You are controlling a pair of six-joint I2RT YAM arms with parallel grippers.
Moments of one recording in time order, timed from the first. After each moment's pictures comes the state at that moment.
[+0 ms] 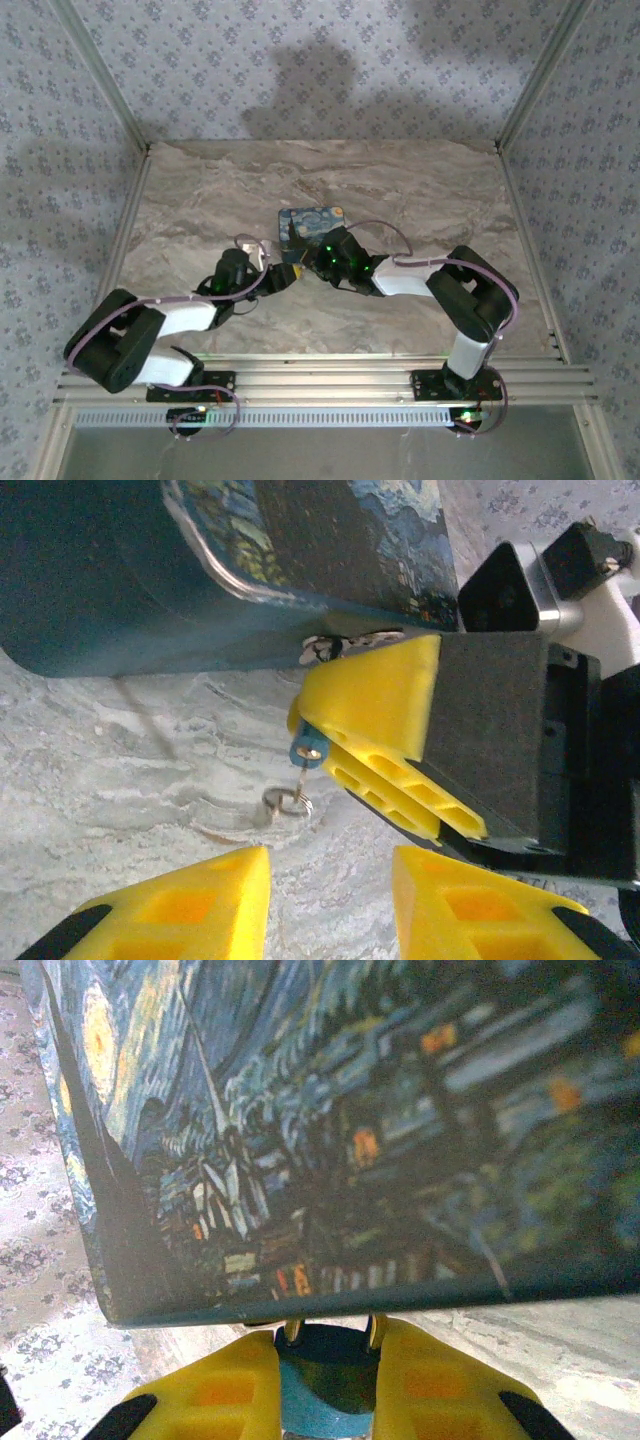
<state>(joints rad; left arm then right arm) -0.55 1.37 0.30 0.59 0.42 -0.91 0.82 1.74 0.84 0.26 -0.11 1.30</state>
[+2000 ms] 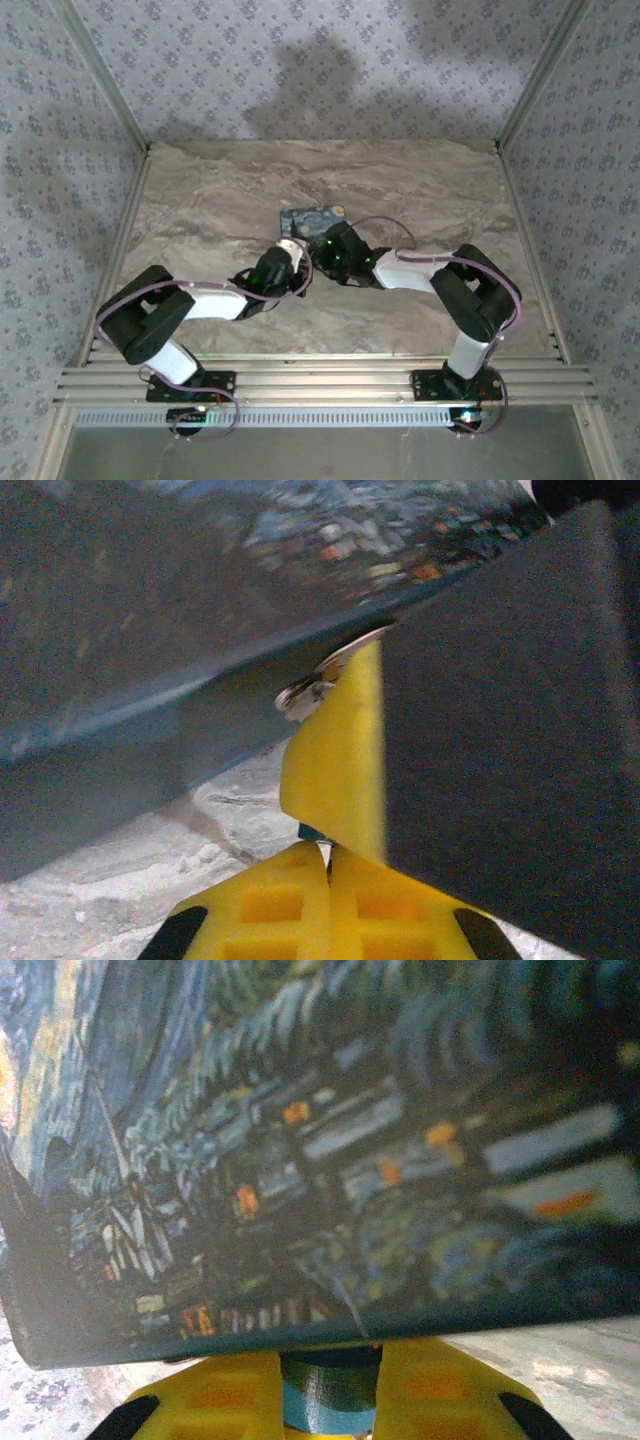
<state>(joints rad) -0.81 1.56 0.52 0.42 -0.01 -0.41 0.79 1.74 0.89 0.05 -0.11 1.26</state>
